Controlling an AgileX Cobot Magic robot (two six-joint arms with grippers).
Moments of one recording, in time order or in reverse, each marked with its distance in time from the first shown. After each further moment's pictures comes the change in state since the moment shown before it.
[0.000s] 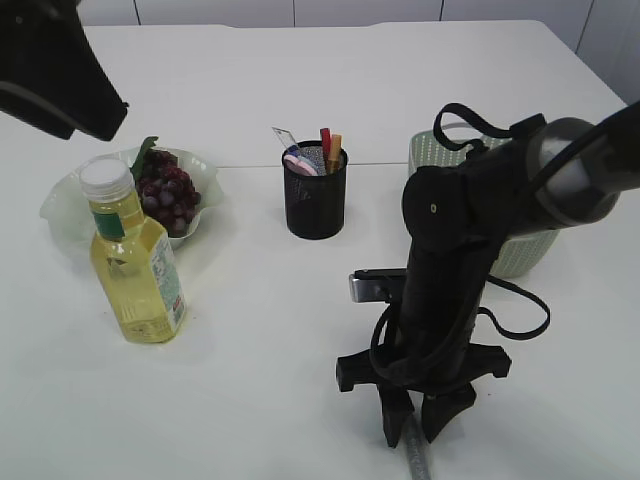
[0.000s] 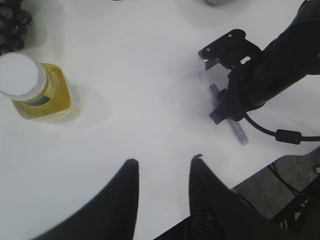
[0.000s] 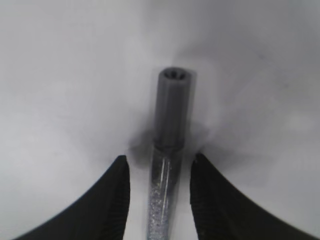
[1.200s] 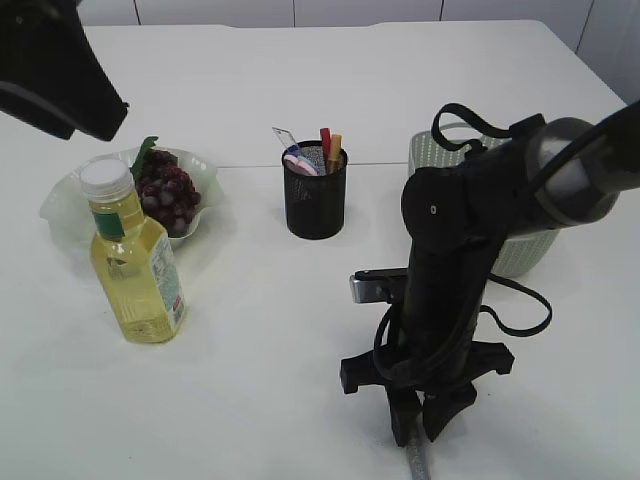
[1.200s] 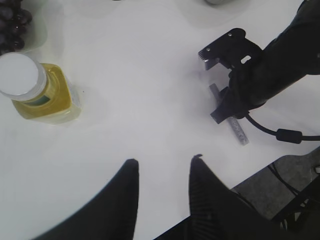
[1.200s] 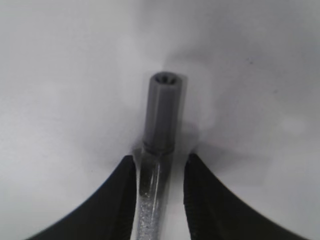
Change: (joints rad) left arm 0.000 0.000 0.000 0.000 0.000 -0.001; right arm 0.000 0.001 0.000 -0.028 0.000 0.000
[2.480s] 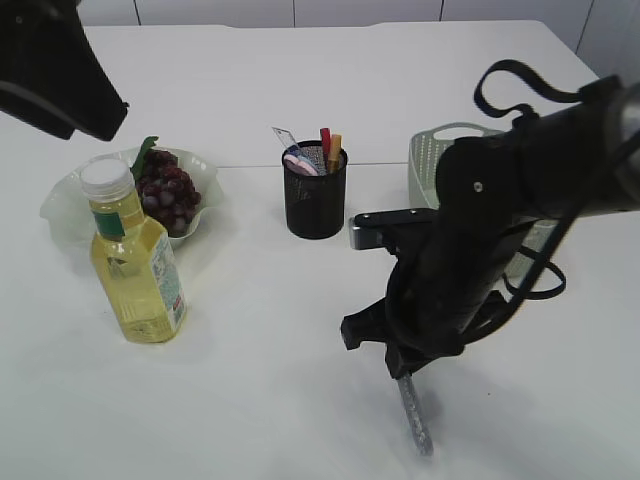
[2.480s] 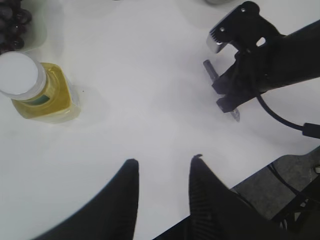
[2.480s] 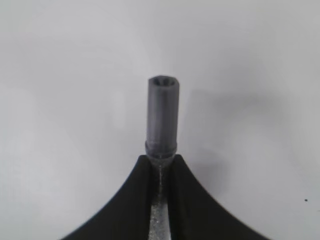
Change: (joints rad) left arm 0.000 0.000 0.000 0.000 0.000 0.000; right arm 0.000 -0.135 0.057 -0.054 -0.210 -0.085
